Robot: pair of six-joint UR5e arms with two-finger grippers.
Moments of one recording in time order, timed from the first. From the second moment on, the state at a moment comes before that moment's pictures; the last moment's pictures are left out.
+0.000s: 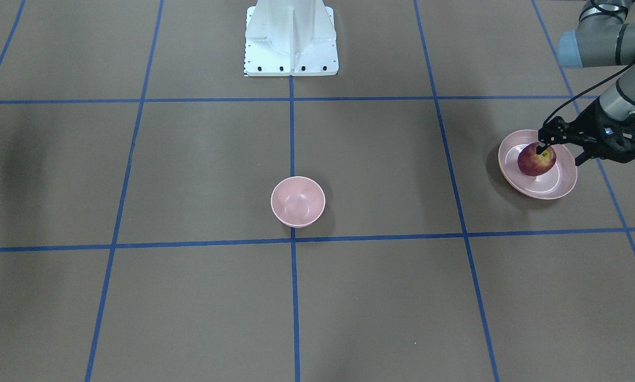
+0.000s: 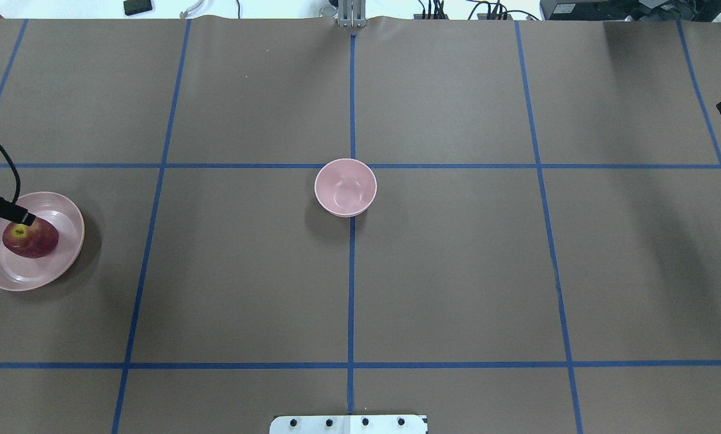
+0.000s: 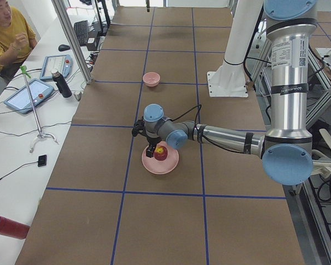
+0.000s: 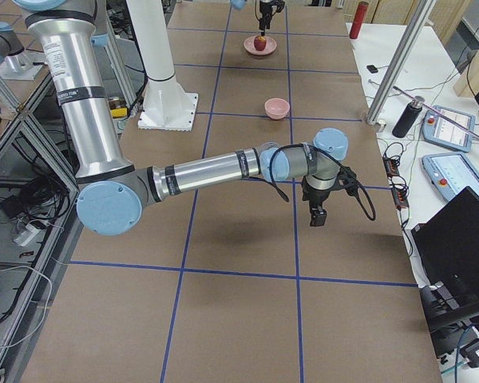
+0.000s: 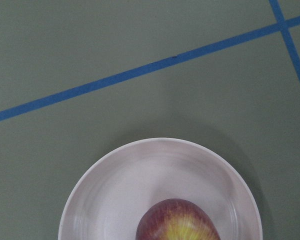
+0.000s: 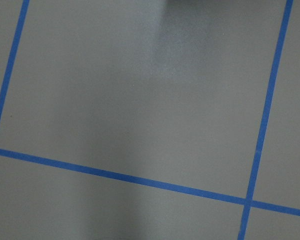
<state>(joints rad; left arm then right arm) -1.05 -1.50 -1.71 -2.07 -2.25 -0.41 1.40 -1.33 1.58 -1.60 2.31 0.08</state>
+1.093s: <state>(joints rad) -0.95 -1.52 -1.58 -2.17 -2.22 -0.47 1.40 -1.34 1.58 -1.60 2.31 0.09</state>
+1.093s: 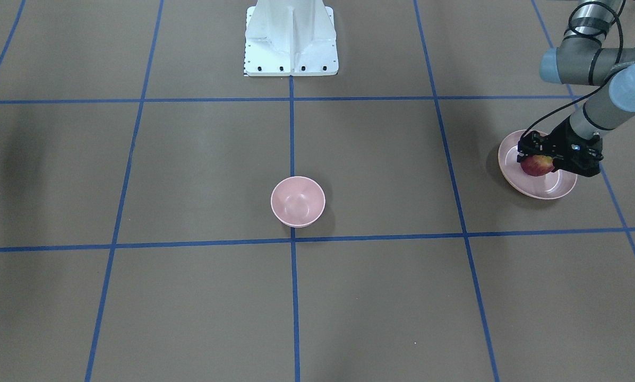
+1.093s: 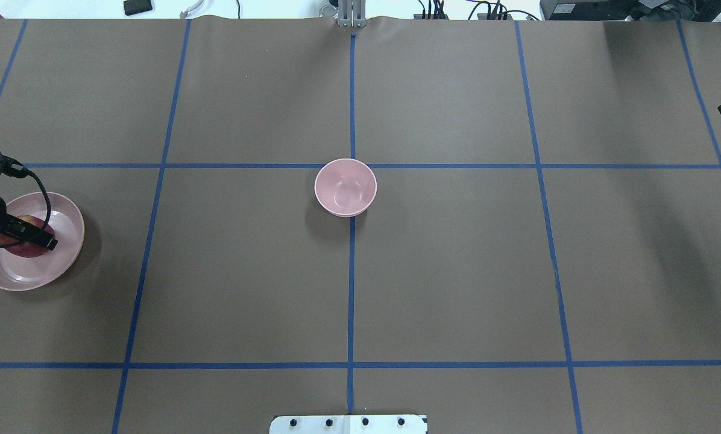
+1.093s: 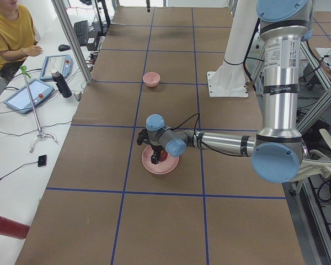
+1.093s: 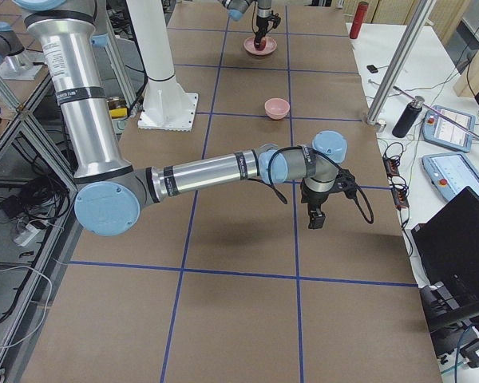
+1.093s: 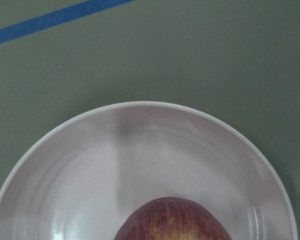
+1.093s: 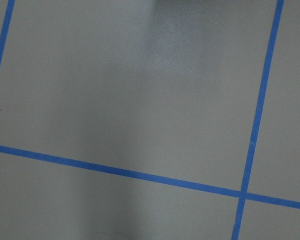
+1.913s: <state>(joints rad) -0.94 -1.71 -1.74 -2.04 -2.22 -0.76 1.40 -1.34 1.58 -1.60 2.31 0.09</state>
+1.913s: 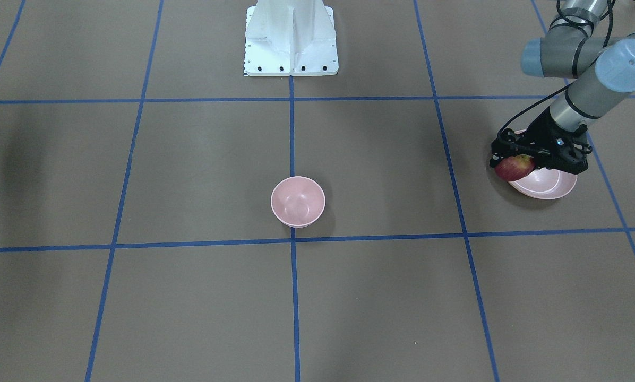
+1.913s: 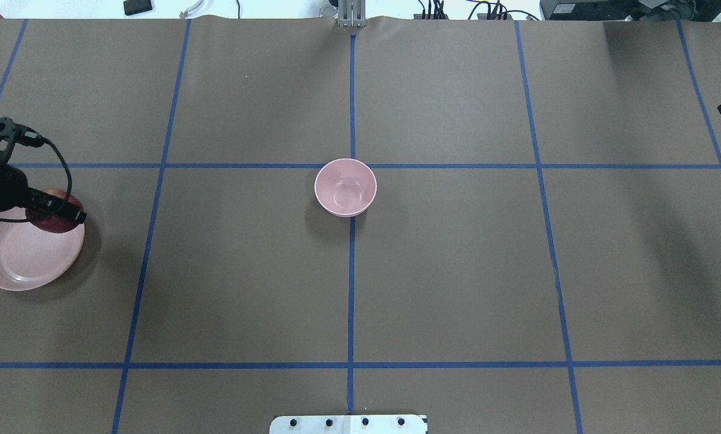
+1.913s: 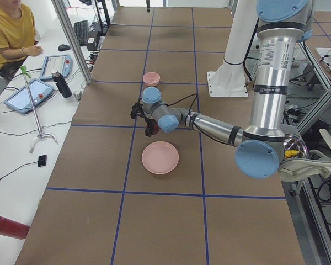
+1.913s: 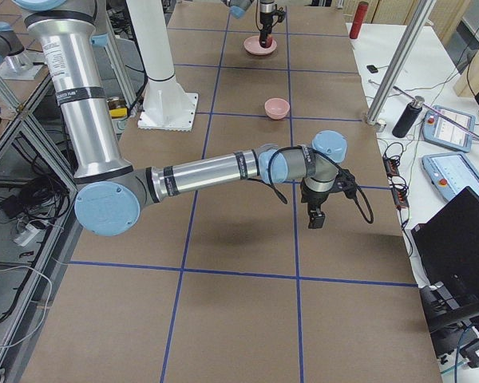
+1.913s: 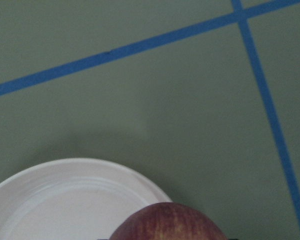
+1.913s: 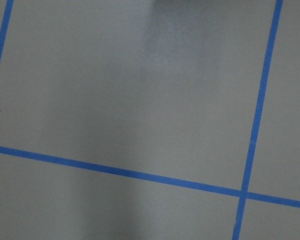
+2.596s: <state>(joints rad) -0.70 -2.31 -1.54 -1.74 -2.03 -1.28 1.40 -1.34 1.57 -1.60 2.30 0.09</state>
